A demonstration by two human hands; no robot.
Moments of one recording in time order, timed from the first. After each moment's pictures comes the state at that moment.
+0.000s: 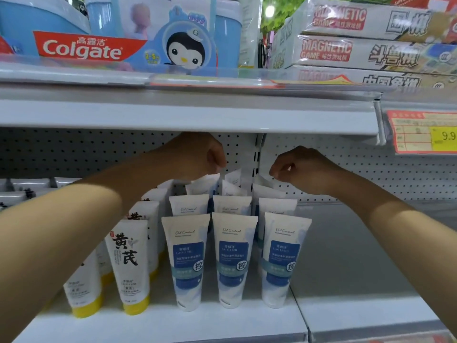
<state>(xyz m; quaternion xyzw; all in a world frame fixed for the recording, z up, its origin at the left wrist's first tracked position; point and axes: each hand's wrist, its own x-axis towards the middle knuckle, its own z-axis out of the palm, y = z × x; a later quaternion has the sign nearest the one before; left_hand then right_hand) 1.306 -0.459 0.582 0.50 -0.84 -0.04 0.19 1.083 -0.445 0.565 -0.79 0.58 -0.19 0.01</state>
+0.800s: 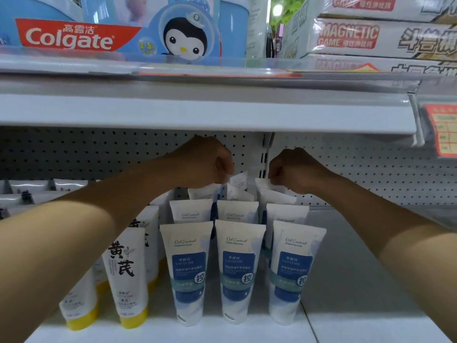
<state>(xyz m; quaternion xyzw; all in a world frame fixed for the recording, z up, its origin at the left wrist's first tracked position) 1.299 -0.475 0.571 0.49 -0.85 -0.05 0.18 1.091 -0.502 0.548 -0.79 0.59 -0.16 -0.03</state>
